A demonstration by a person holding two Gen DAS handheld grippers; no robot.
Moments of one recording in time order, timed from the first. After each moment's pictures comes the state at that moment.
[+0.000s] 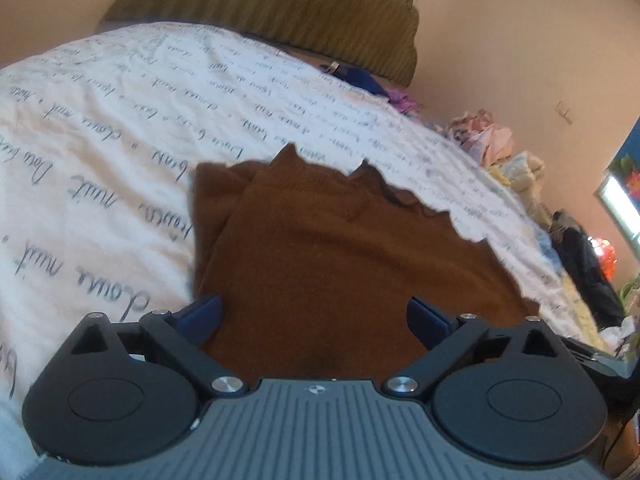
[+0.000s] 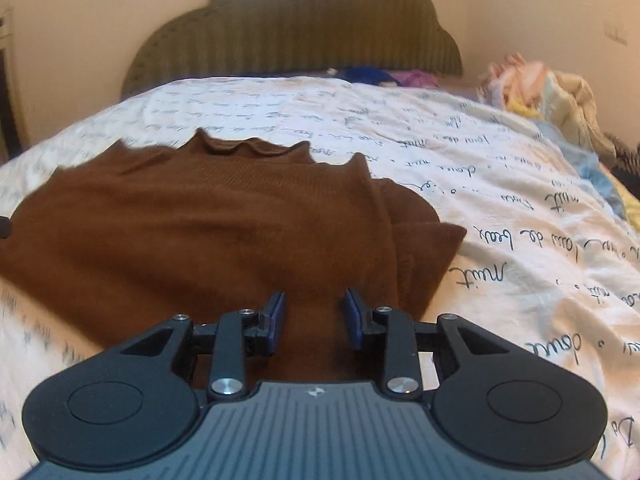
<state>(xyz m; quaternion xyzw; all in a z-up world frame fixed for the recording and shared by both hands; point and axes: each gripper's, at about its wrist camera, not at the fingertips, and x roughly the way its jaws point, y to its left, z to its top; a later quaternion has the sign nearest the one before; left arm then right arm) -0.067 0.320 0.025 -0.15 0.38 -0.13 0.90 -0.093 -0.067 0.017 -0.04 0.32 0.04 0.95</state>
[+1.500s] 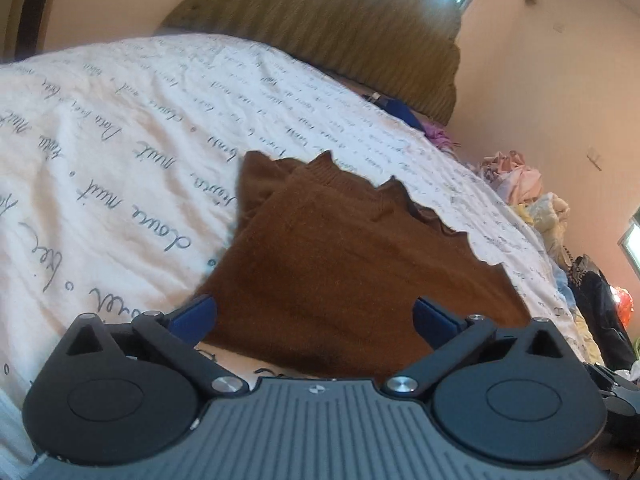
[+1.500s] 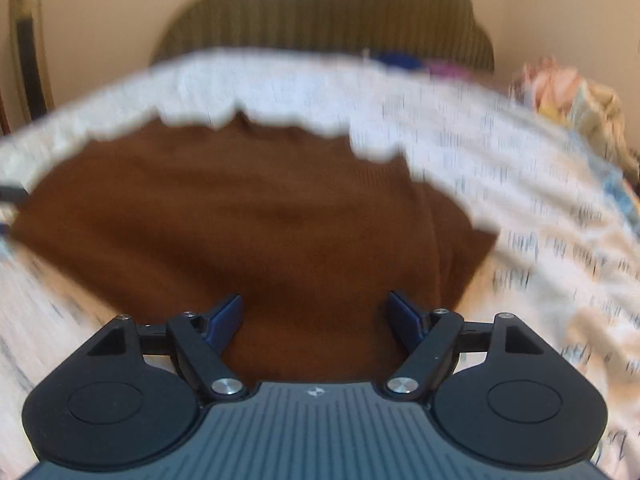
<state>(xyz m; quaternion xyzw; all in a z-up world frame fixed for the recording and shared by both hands) -0.093 0.333 0.019 -0.24 0.36 -0.06 0.90 -0.084 -0.046 0.018 -0.07 0.37 0.07 0.92</state>
